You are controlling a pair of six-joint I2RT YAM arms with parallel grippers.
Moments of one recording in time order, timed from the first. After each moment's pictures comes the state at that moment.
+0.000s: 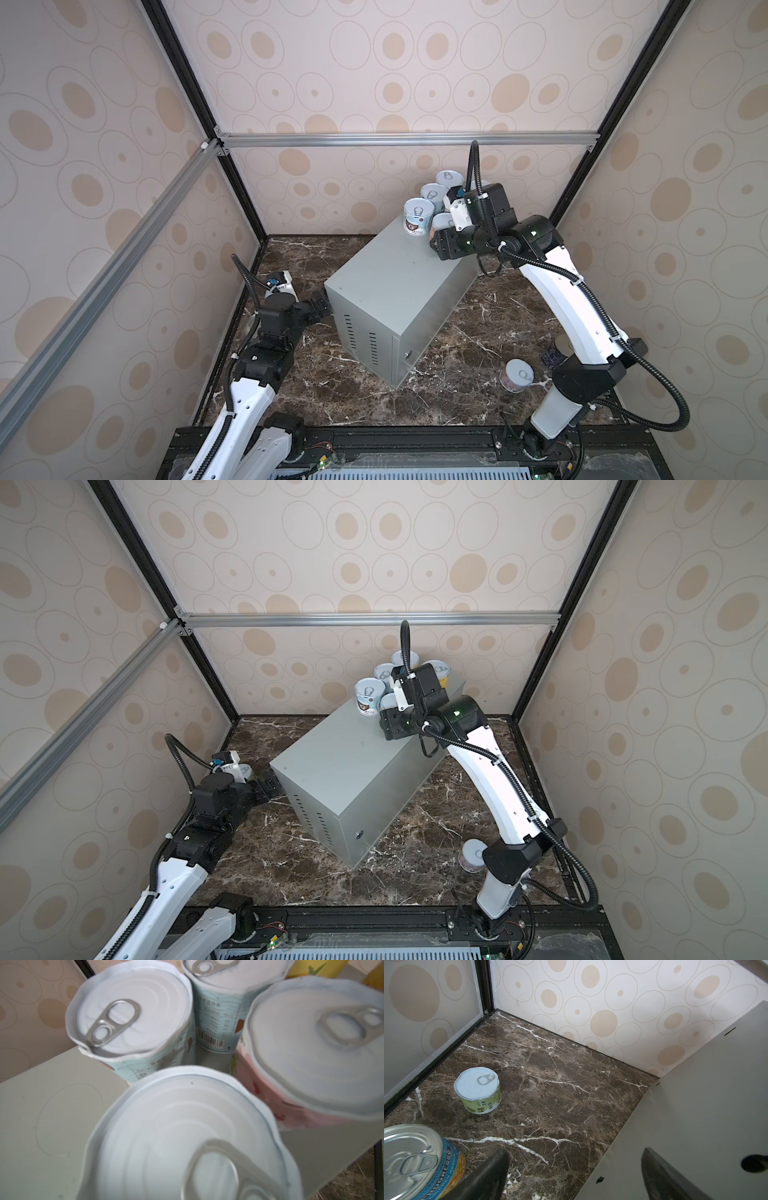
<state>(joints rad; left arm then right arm) -0.20 0.77 0.71 -0.34 -0.14 -0.48 0.58 1.71 2.16 -1.15 0.08 0.17</state>
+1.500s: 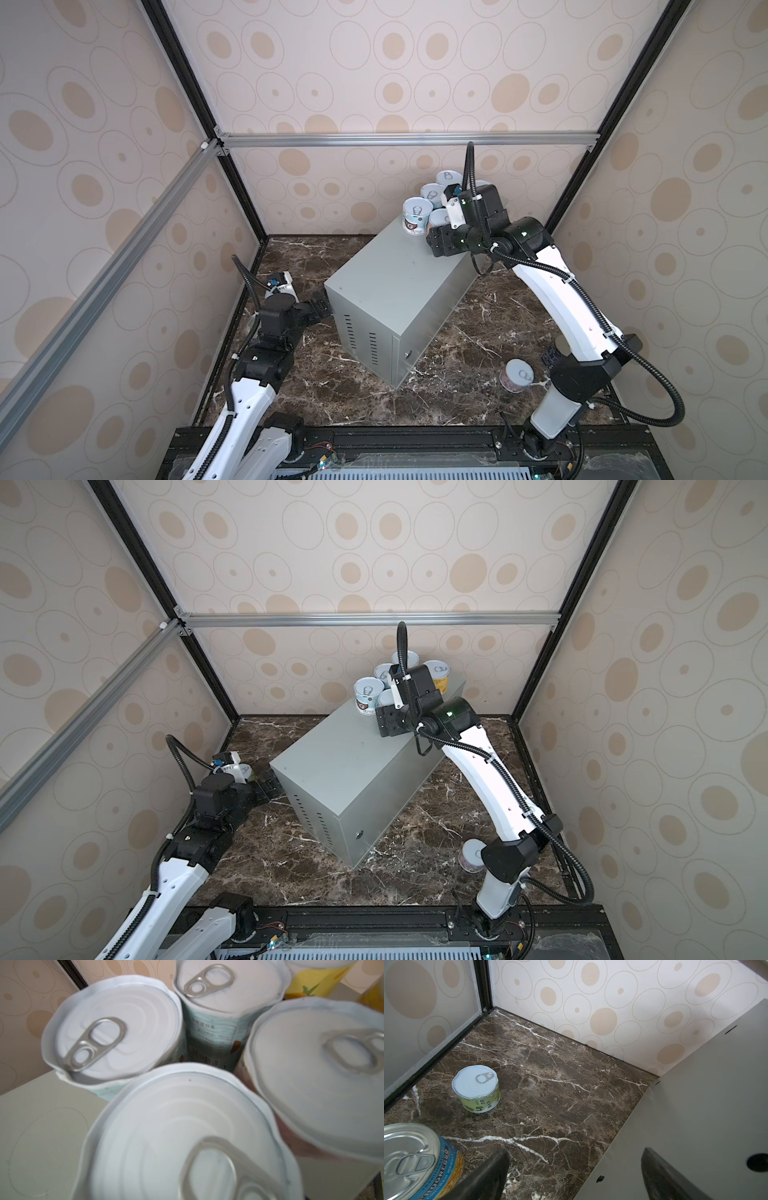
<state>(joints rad) -0.20 0.77 0.69 -0.34 -0.13 -0.48 0.59 1.71 2.11 -1.06 0.13 0.17</state>
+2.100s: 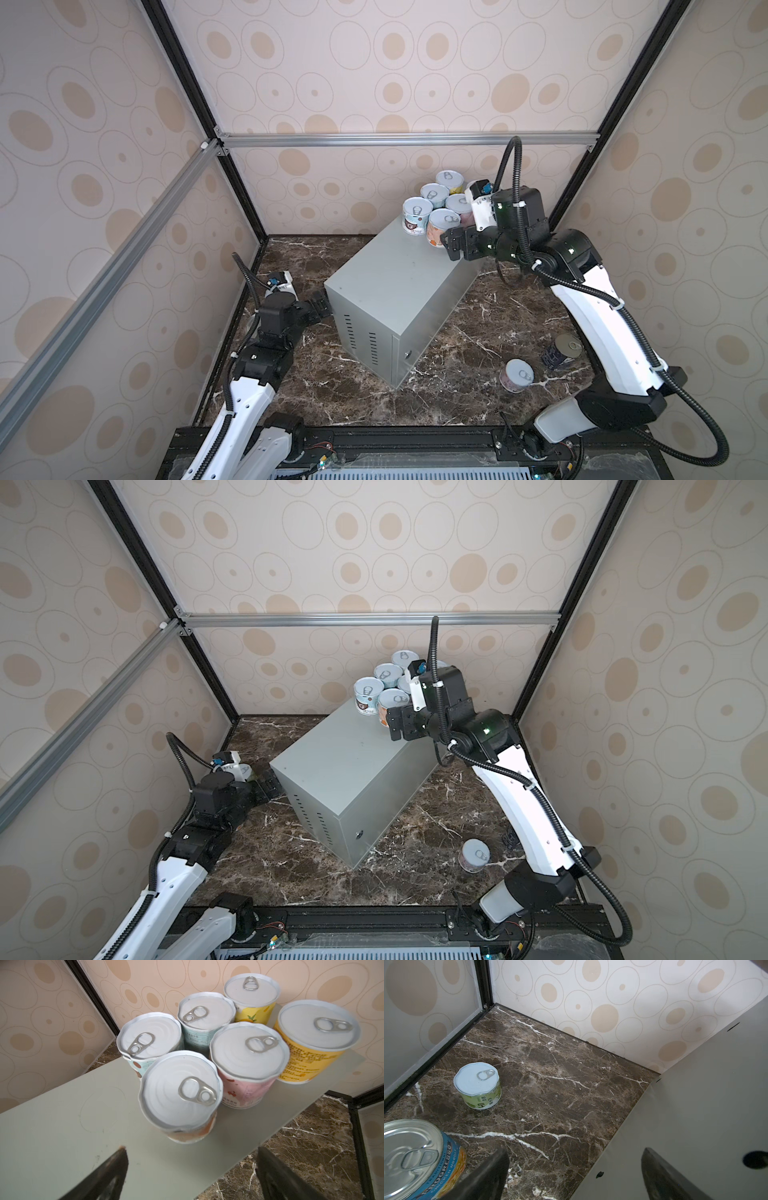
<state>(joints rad) -0.20 0.77 0.74 -0.39 -0.13 -0.47 0.59 1.49 2.01 -1.05 0.13 0.17</state>
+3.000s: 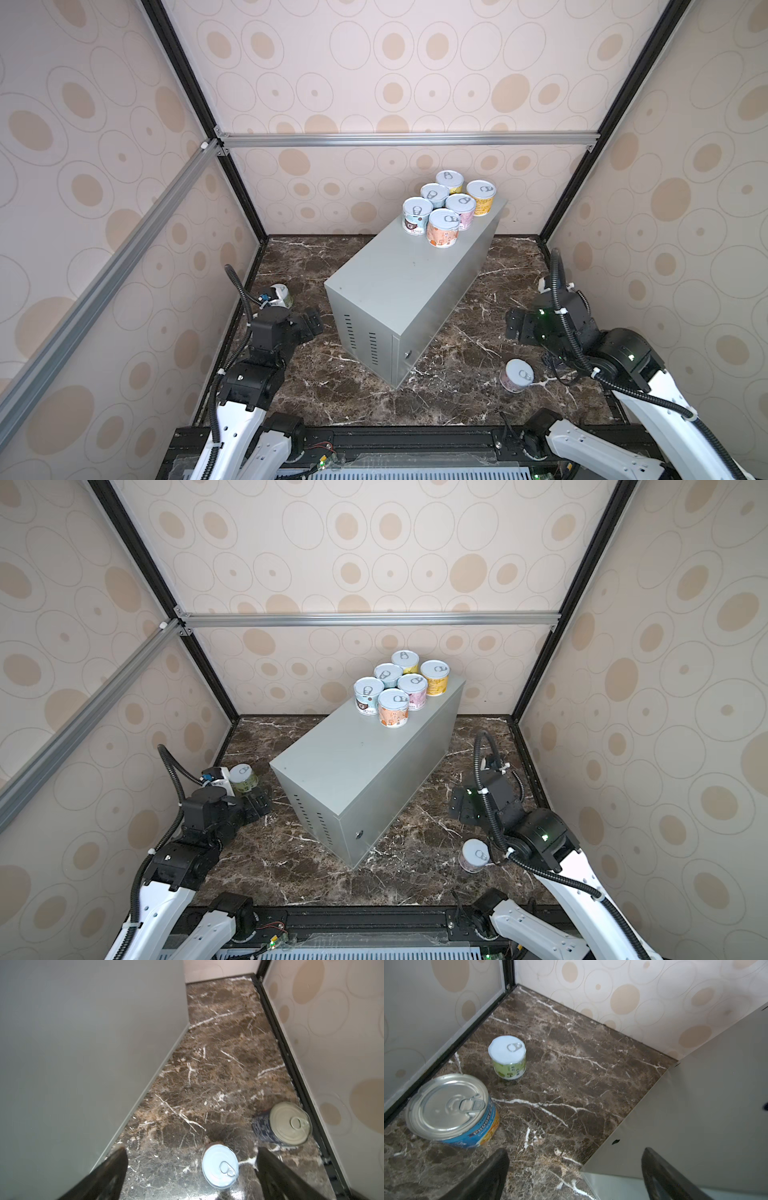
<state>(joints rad) -0.20 0.64 0.73 -0.67 -0.20 -0.52 0.59 0.83 1.18 -1.25 0.49 0.65</state>
